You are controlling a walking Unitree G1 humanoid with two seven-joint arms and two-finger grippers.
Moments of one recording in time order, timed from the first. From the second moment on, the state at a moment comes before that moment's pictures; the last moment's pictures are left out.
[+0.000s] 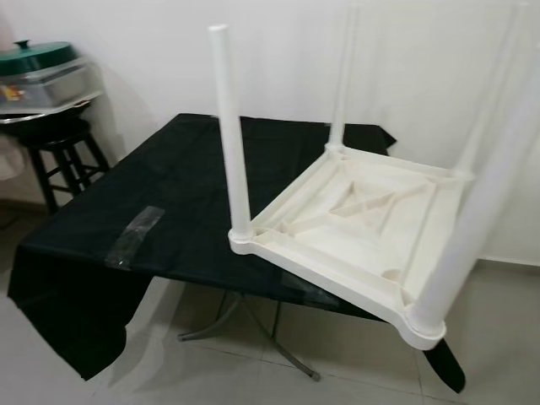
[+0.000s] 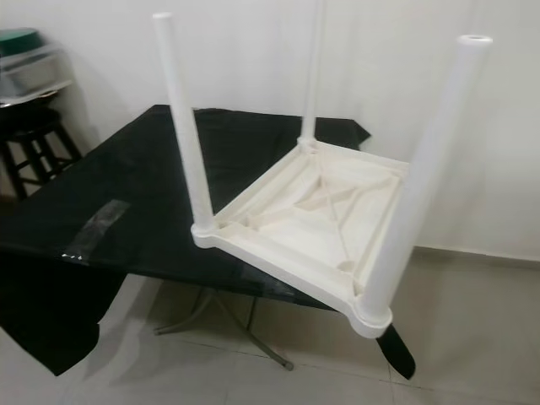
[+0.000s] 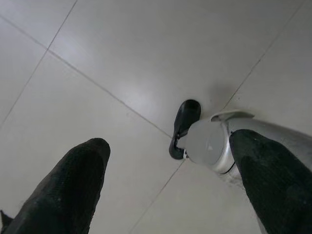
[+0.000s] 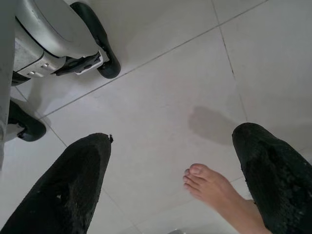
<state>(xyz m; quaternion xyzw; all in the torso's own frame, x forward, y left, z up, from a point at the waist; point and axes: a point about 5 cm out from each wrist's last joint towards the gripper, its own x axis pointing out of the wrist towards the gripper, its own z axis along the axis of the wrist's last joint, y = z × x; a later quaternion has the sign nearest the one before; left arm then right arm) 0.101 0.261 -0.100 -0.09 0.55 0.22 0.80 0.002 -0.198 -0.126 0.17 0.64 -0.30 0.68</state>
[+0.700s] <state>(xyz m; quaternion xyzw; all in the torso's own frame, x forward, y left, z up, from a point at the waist) 0.094 0.267 -0.099 -0.07 0.56 0.20 0.80 -0.079 -0.170 -0.121 0.17 0.74 -0.32 0.57</state>
